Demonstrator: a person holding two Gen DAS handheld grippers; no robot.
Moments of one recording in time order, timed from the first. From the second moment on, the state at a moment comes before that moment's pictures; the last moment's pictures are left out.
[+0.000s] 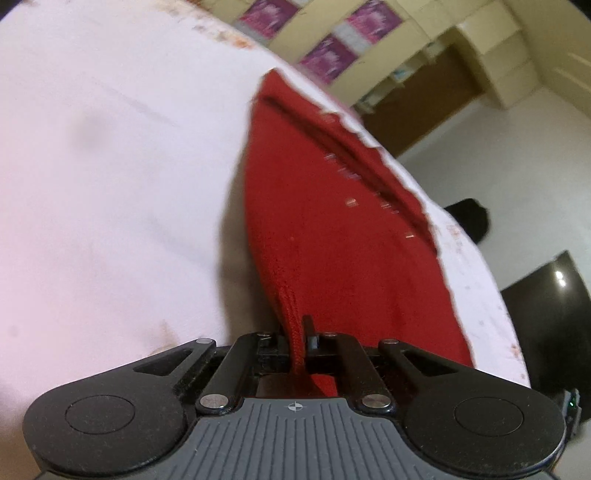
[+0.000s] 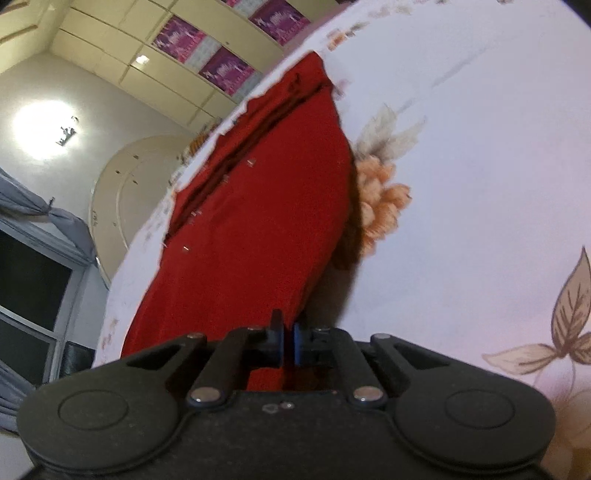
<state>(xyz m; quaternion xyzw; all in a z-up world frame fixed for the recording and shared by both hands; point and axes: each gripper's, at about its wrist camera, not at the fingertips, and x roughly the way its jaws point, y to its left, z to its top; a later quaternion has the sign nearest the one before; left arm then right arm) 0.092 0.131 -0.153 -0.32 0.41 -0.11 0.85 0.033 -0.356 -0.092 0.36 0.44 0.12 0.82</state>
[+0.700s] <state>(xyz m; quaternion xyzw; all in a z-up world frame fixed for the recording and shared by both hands) 0.110 0.148 -0.090 -0.32 0.33 -0.13 0.88 0.045 -0.346 -0.029 0.25 0.37 0.15 0.88</state>
